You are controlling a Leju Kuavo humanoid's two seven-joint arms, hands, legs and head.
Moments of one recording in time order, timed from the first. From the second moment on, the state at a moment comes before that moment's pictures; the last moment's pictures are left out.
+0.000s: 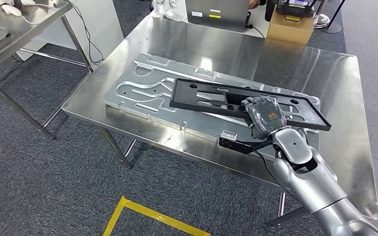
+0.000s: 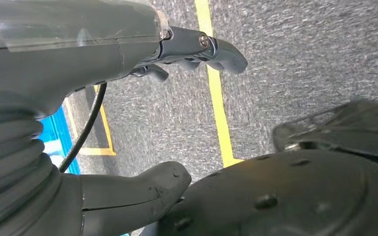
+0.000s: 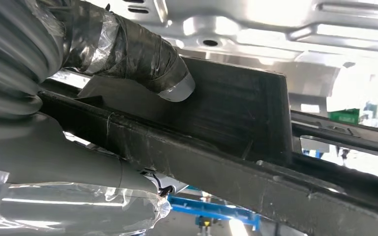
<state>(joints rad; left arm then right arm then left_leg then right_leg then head) -0.02 -0.14 0.69 -0.18 -1.08 -0.08 -0.05 -0.65 -0.30 0.63 -1.30 1.17 -0.12 -0.01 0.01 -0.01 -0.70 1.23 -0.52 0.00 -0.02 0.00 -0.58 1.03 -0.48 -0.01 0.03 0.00</state>
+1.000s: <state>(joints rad) -0.01 -0.14 0.69 -0.18 -1.09 -0.08 -0.05 -0.62 -0.30 0.63 -1.26 1.16 -0.13 0.00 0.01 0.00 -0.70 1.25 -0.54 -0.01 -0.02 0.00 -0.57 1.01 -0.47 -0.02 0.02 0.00</state>
